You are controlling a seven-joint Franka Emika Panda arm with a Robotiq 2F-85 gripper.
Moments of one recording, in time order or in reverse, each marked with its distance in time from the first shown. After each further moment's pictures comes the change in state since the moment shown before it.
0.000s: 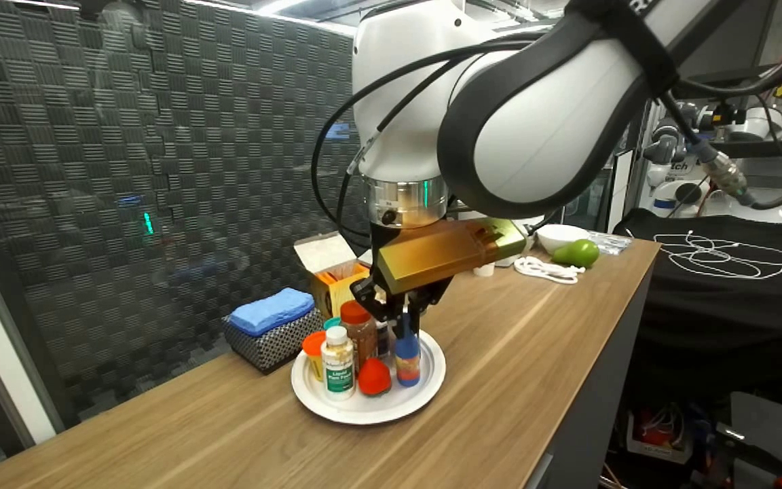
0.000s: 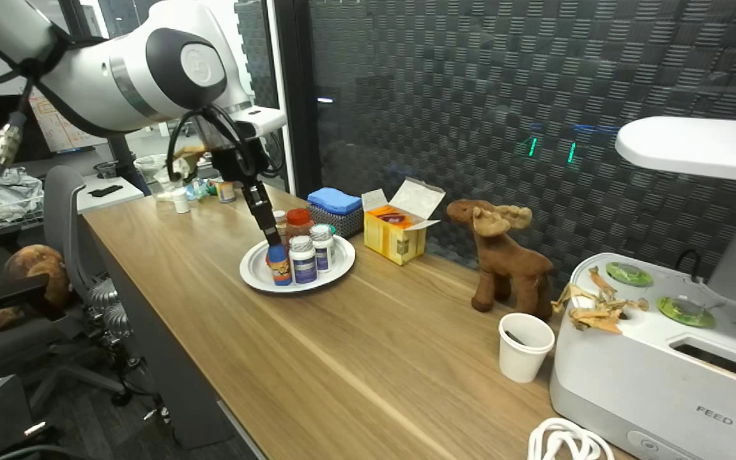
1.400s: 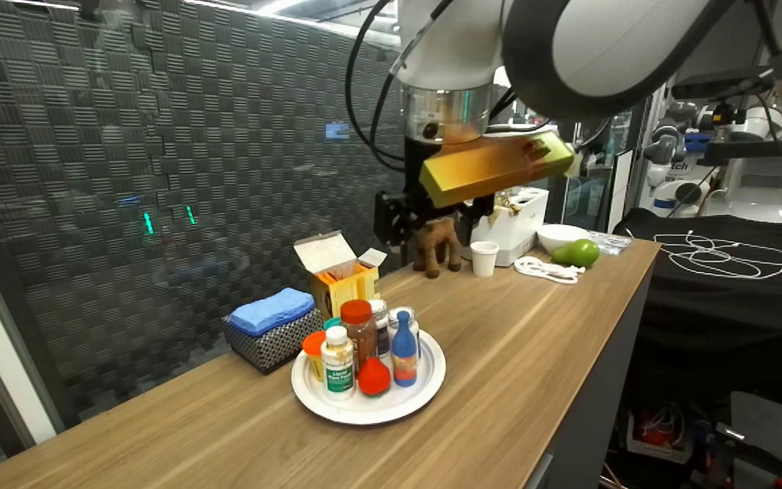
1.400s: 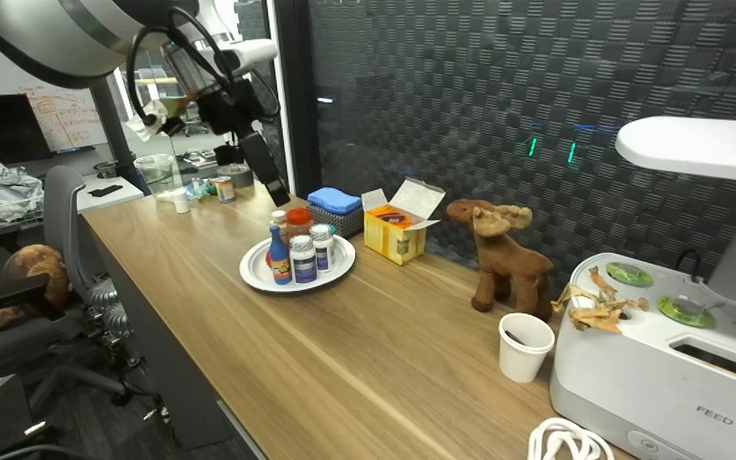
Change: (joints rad) arm -0.008 -0.227 -0.038 -0.079 -0.099 -0.083 0.009
